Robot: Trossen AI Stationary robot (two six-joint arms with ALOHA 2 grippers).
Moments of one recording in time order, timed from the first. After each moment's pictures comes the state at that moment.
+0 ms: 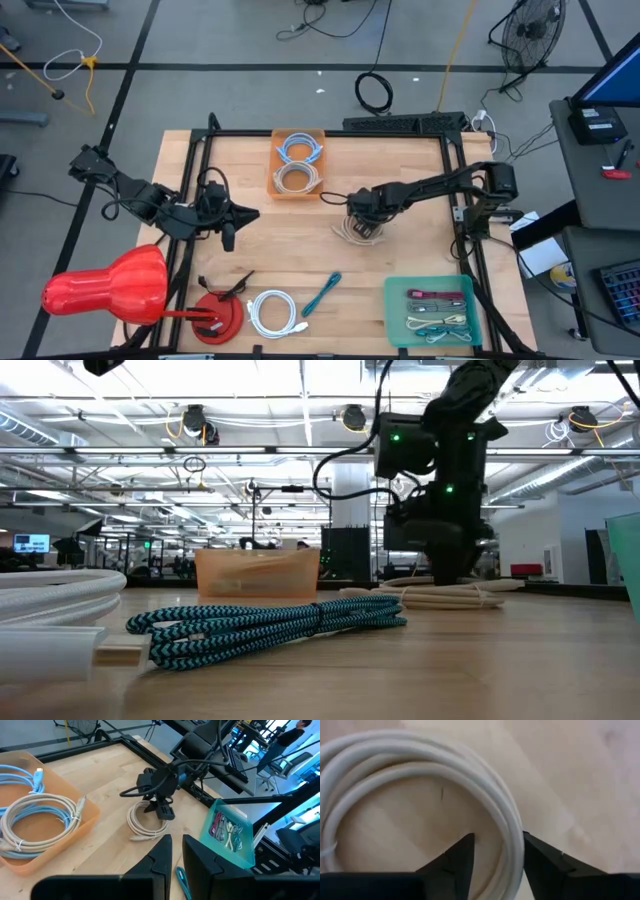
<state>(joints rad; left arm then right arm) -0.53 0.90 0.94 -0.53 -0.70 -0.87 -0.07 1.80 0.88 -0.68 0.15 0.65</state>
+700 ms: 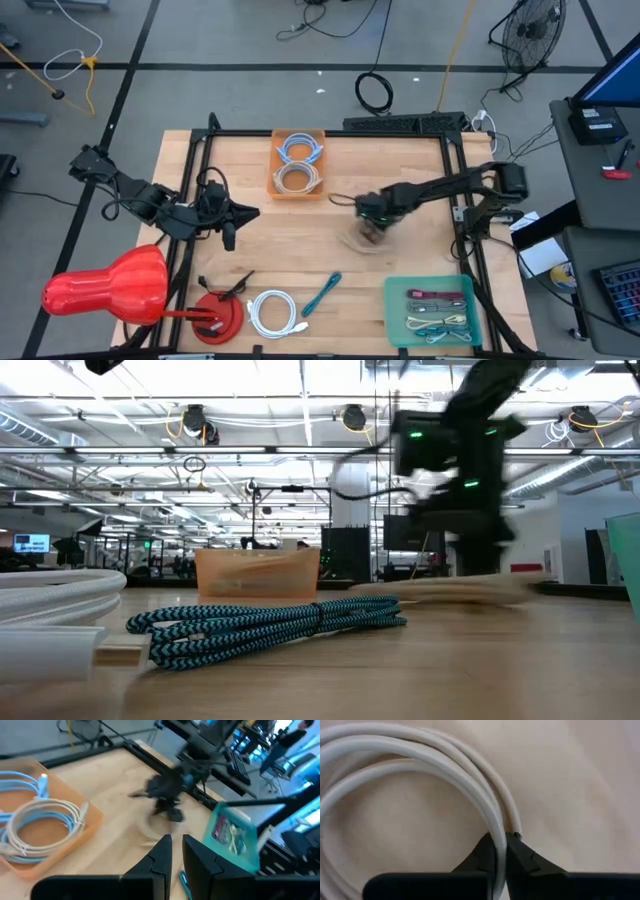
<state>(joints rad) -0.53 0.90 0.94 -0.52 -0.72 -0.85 -0.06 1.69 0.93 -0.76 0.07 0.68</state>
